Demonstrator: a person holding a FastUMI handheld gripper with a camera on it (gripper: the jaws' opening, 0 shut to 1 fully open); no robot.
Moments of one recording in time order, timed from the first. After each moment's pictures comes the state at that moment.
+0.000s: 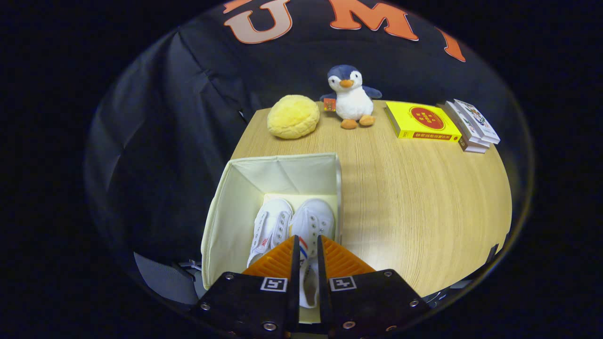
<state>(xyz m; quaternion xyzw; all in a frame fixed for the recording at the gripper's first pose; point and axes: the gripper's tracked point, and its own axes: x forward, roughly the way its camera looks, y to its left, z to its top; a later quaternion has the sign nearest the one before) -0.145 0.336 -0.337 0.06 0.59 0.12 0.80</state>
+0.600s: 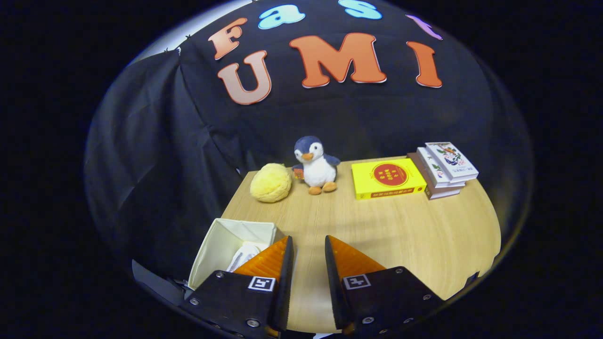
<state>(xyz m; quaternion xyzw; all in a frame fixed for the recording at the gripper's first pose) -0.072 0.180 -0.259 0.09 0.43 0.10 0.89</state>
